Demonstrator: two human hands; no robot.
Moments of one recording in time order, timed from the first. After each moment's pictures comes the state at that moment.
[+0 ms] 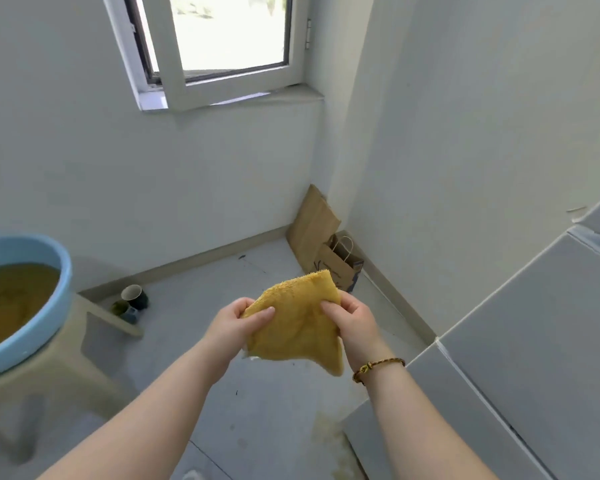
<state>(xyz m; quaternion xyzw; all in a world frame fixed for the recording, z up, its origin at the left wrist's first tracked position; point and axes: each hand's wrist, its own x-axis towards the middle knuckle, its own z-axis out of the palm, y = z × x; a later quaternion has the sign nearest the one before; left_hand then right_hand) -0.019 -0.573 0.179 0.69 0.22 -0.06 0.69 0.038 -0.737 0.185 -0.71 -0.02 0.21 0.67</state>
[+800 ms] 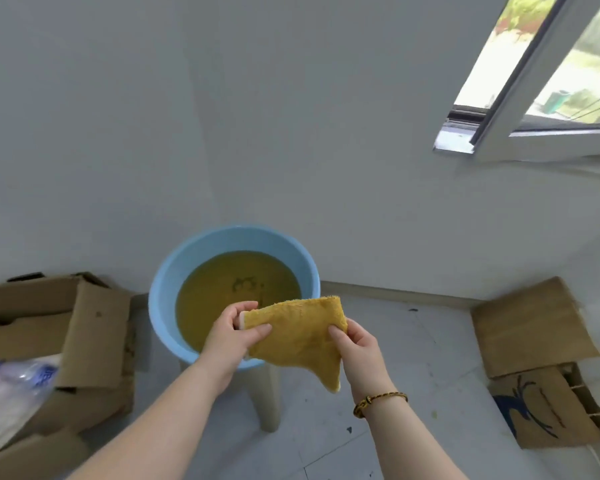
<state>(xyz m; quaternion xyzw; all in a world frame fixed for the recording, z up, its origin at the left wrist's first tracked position) -0.136 -0.149 0.129 0.55 0.47 0.21 0.66 -0.012 -0.266 0.141 -0.70 -0.17 0.40 0.57</state>
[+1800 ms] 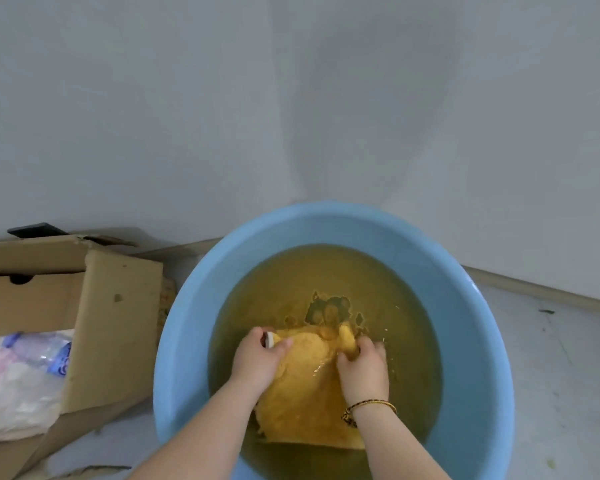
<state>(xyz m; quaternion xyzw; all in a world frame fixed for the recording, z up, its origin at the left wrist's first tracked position) -0.093 0.095 -0.108 0.49 0.69 -0.05 0.53 0.016 0.019 -0.117 -0.88 -0.16 0.40 0.18</state>
